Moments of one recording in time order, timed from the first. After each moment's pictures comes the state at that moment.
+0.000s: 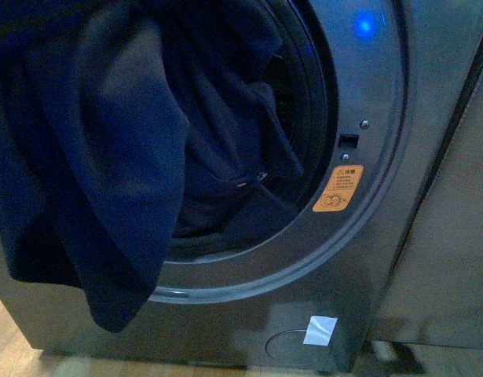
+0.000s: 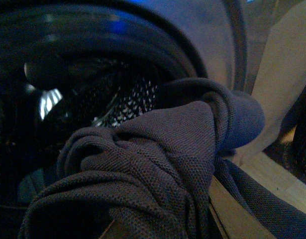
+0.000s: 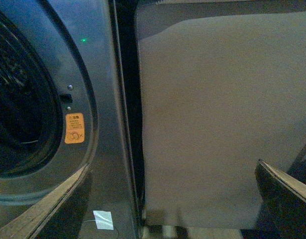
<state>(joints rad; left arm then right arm) -0.25 1.06 0.65 0.33 0.35 0.22 0.00 0.00 0.01 0.00 0.00 0.00</state>
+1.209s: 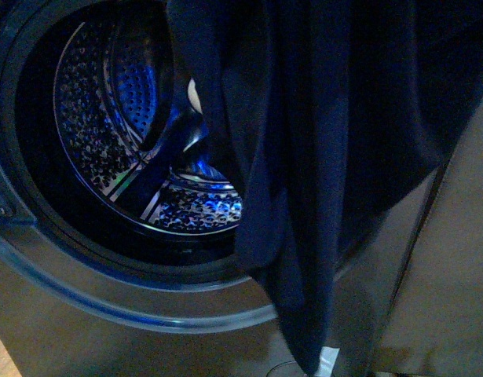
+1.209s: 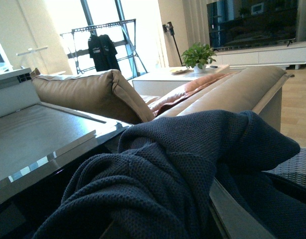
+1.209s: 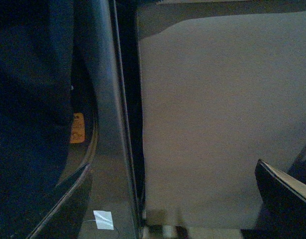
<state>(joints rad) -0.69 1.37 1.77 -0.18 0.16 0.22 0.00 0.00 0.01 0.00 0.00 0.00</state>
